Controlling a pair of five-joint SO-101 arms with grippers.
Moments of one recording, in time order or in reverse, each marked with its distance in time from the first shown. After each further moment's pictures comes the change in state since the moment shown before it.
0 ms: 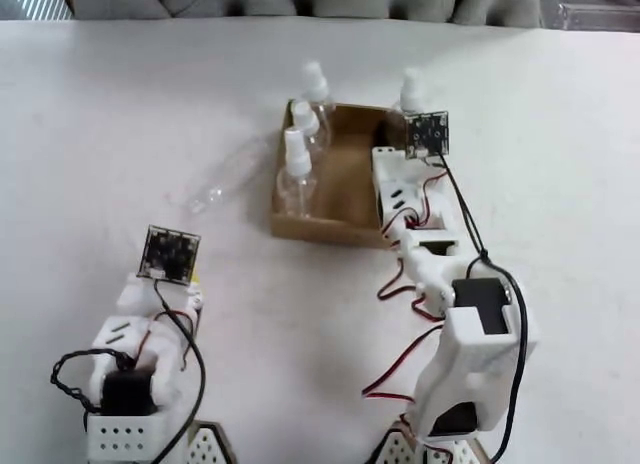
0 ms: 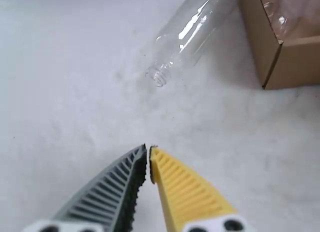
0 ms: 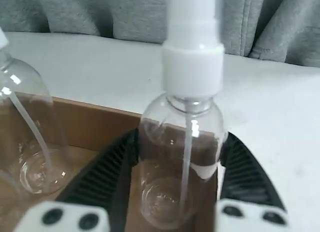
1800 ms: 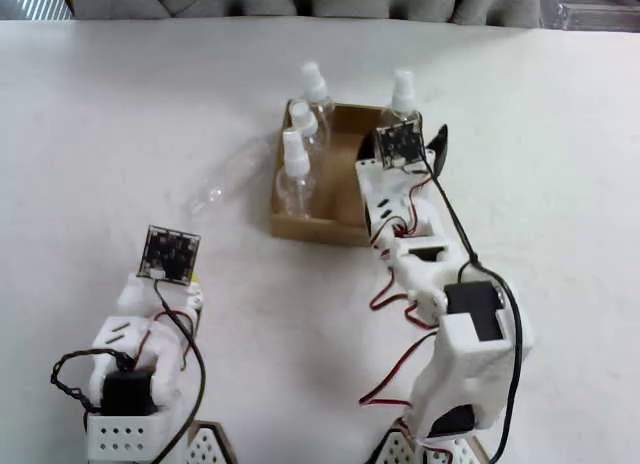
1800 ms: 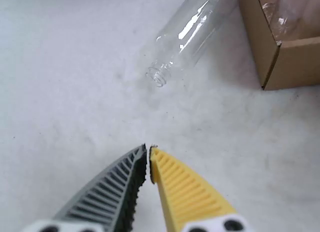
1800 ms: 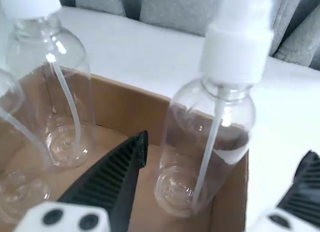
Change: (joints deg) left arm 0.0 0.0 0.0 0.0 0.0; right arm -3.4 -2.7 3.8 0.1 5.1
